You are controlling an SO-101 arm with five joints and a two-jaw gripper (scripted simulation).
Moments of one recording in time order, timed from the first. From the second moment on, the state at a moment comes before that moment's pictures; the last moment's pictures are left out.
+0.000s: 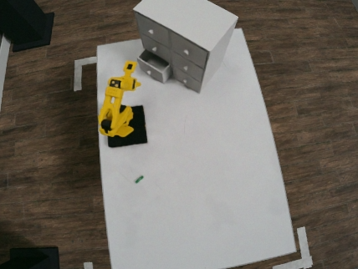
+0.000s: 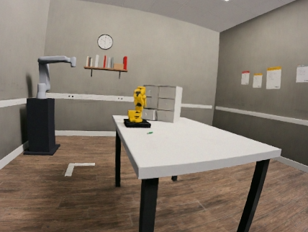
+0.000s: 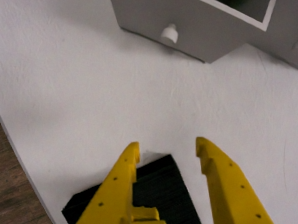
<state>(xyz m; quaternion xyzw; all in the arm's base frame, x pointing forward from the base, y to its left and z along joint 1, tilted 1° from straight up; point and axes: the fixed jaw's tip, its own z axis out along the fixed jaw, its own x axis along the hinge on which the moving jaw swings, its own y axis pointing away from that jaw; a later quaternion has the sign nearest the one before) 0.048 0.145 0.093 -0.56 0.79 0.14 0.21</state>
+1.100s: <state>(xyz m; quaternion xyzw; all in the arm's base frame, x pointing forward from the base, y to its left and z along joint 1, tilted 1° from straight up) 0.047 0.143 0.094 -0.56 0.79 0.14 0.21</state>
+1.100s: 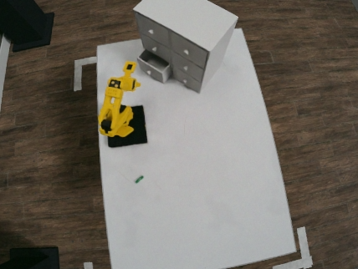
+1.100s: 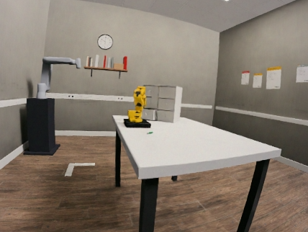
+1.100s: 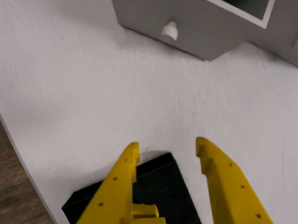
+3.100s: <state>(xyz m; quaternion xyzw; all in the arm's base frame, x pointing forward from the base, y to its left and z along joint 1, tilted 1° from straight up) 0.085 0.198 0.143 -0.51 0.77 0.20 0.32</state>
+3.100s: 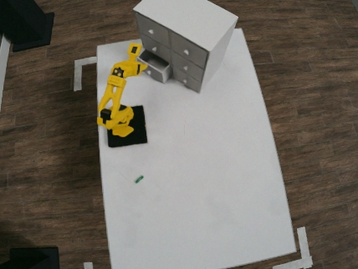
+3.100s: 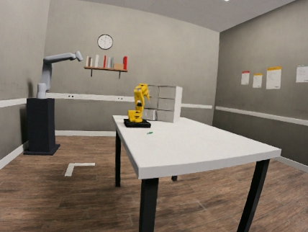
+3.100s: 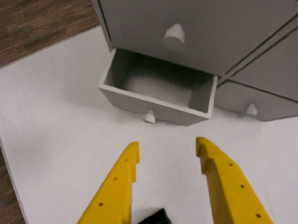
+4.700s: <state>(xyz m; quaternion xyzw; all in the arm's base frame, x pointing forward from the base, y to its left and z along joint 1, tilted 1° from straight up) 0.088 0.199 0.144 -0.50 0.78 0.19 0.32</state>
